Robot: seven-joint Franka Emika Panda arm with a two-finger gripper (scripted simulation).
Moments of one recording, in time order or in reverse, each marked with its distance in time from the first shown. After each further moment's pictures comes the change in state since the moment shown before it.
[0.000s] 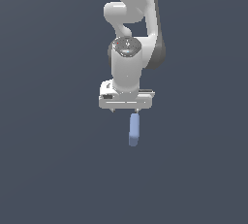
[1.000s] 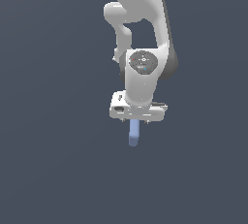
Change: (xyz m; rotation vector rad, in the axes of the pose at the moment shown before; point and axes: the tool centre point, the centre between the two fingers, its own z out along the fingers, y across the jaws) arm 0.038 -0.042 0.018 0.015 -0.002 0.081
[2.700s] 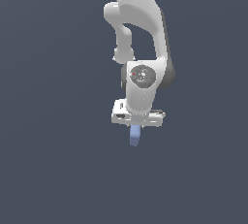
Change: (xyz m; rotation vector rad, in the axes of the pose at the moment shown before) arm 0.002 -0.004 0.040 0.000 -0.002 0.004
